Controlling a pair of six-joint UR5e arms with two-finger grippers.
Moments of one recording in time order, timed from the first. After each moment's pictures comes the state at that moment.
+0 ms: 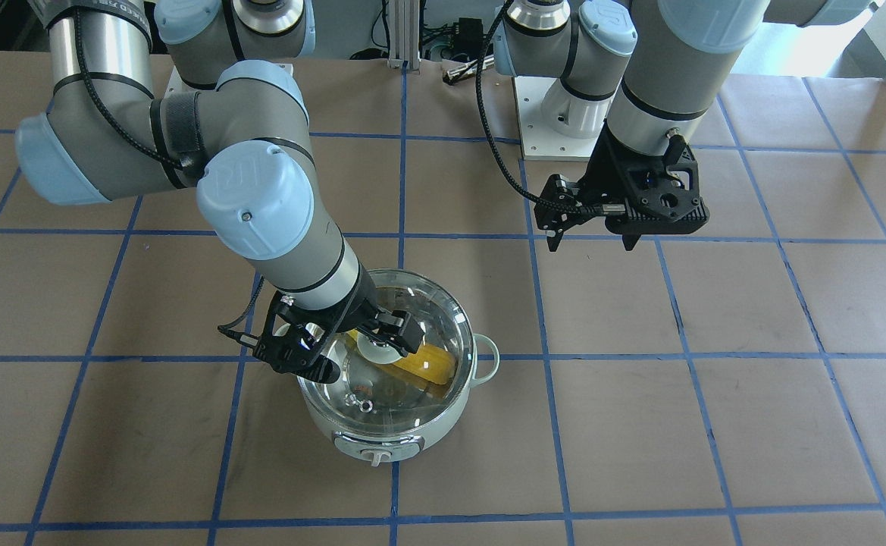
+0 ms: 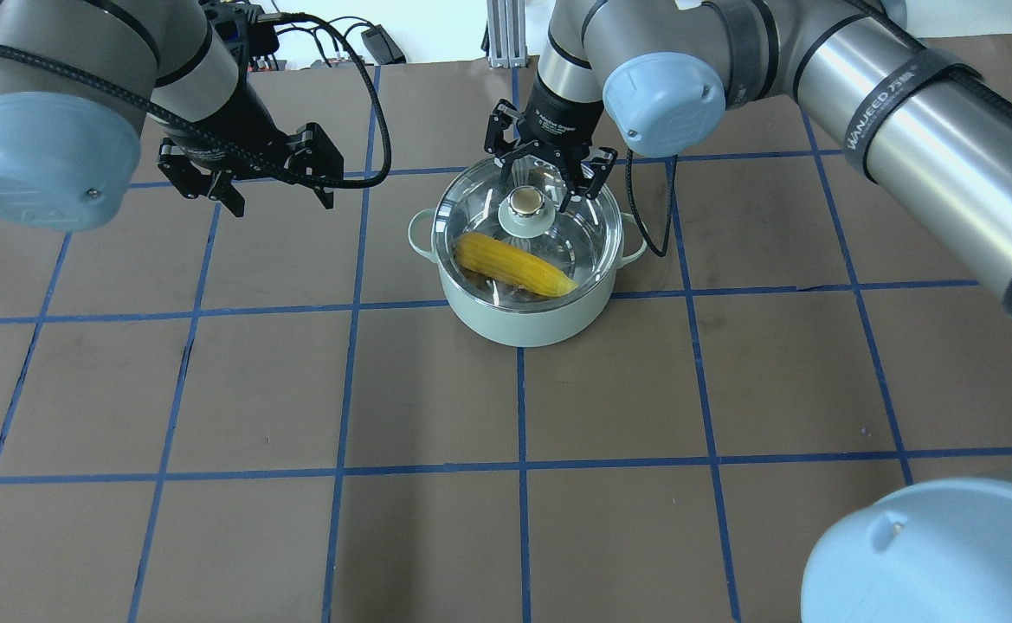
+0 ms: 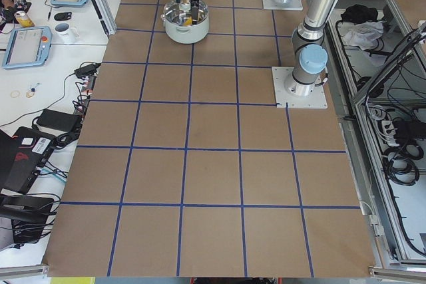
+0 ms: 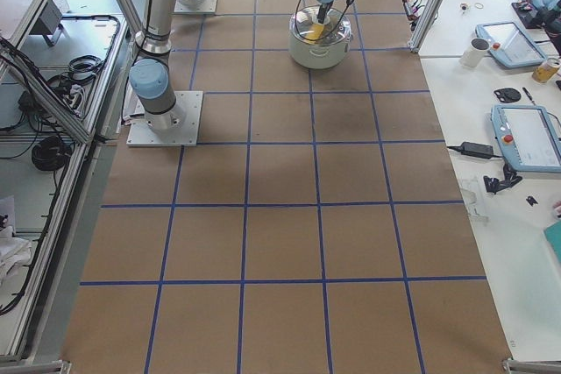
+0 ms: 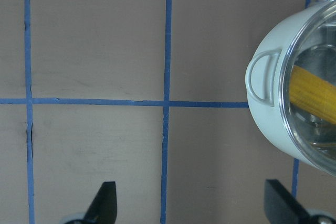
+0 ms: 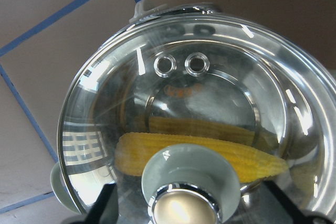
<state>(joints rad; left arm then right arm) -1.60 -1.62 -1.63 -1.39 1.56 -0.07 1.80 -1.14 1.38 -1.84 -1.33 0.67</state>
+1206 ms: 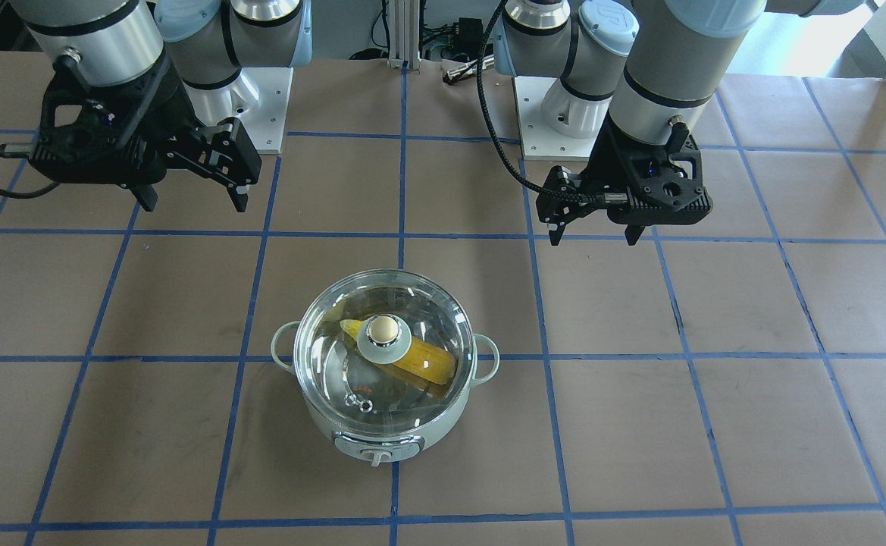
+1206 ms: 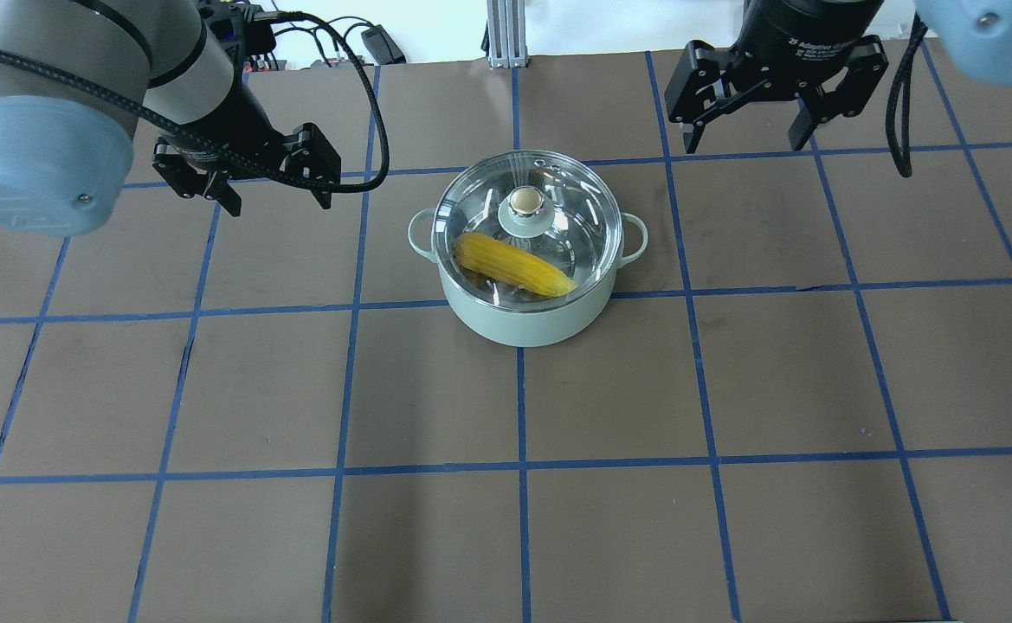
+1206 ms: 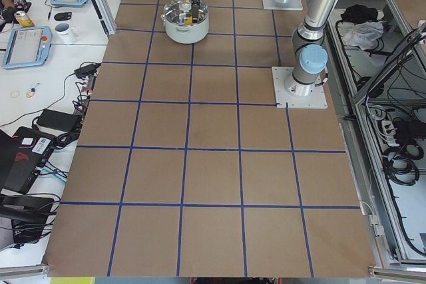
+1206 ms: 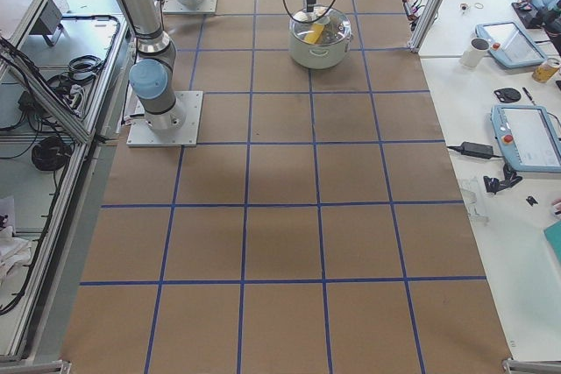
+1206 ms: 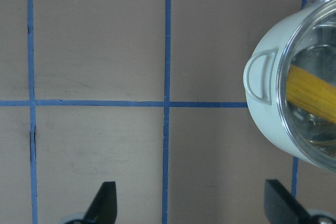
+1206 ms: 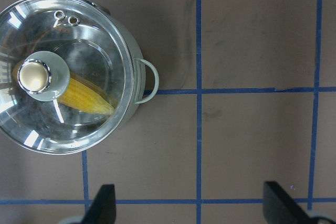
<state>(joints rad) -1.60 -1.60 -1.64 -1.39 1.56 -0.06 1.62 -1.52 1.42 -1.52 -1.55 0.06</state>
